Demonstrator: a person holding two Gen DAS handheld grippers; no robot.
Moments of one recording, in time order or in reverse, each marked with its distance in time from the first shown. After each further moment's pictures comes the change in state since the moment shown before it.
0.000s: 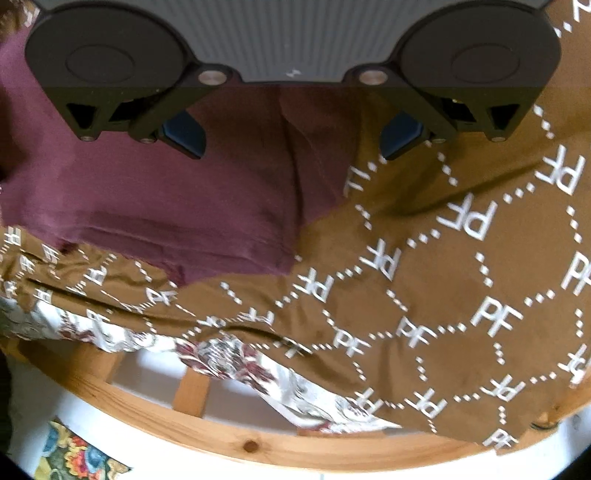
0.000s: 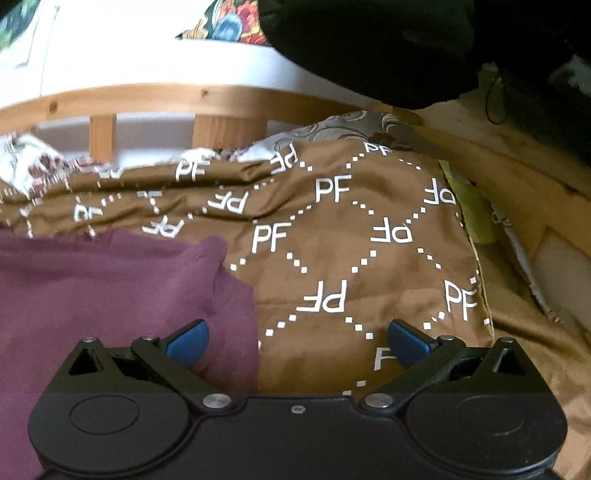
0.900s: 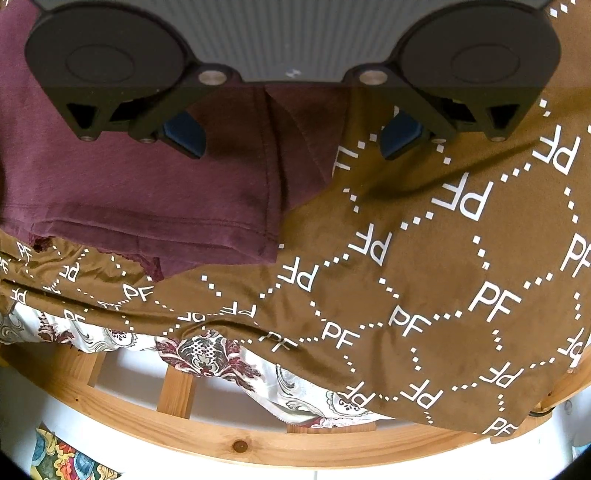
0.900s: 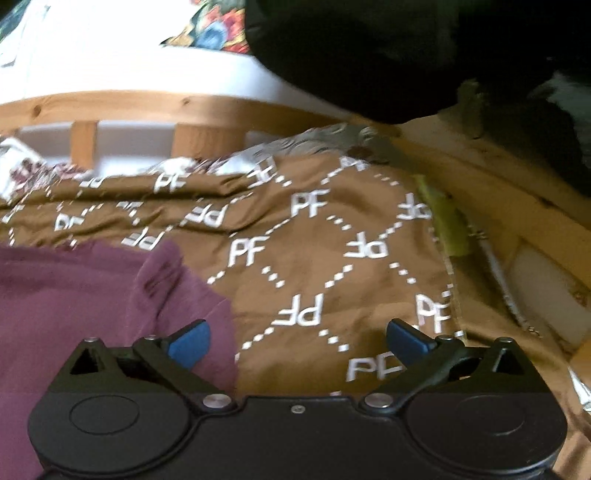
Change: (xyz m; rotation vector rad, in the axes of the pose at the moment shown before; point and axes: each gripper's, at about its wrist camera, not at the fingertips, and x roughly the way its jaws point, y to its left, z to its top) left arm 0.014 -0.004 0.010 0.016 -0.034 0.107; right arm -0.002 -0.004 0.004 -0.008 -0.034 -0.106
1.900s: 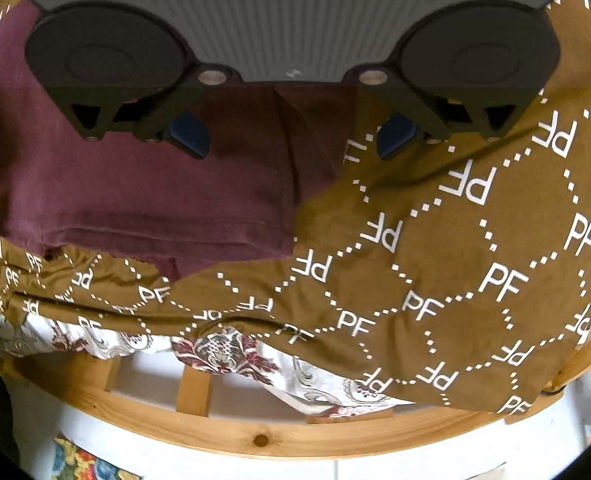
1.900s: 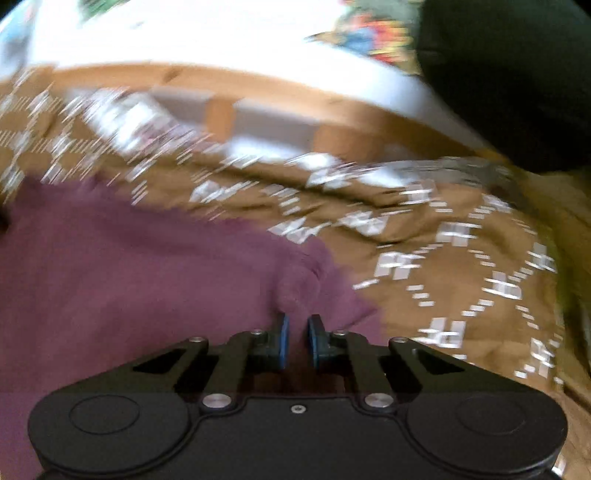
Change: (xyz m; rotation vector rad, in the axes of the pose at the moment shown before) left arm -0.006 -0.007 -0.001 0.046 -0.025 -0.002; right arm -0.017 0.050 0.000 -0.183 0.000 0.293
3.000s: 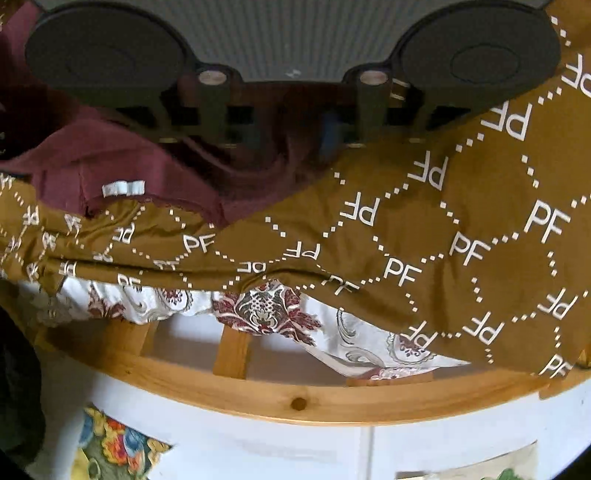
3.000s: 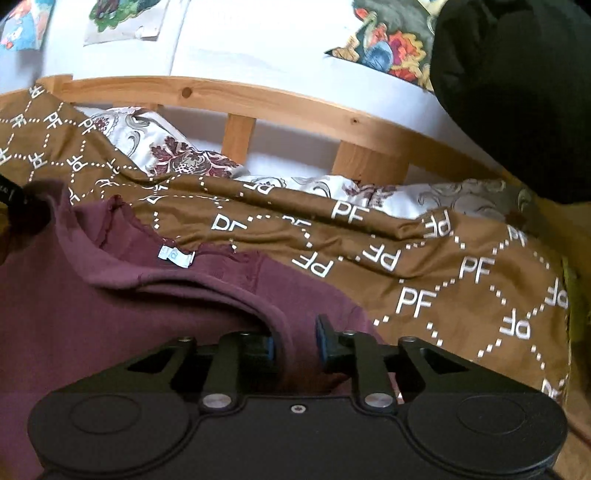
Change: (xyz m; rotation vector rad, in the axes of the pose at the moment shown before) left arm 0.000 -0.007 0.028 -0.001 -0.086 -0.135; right arm 0.004 0.008 0.025 -0.055 0.003 0.106
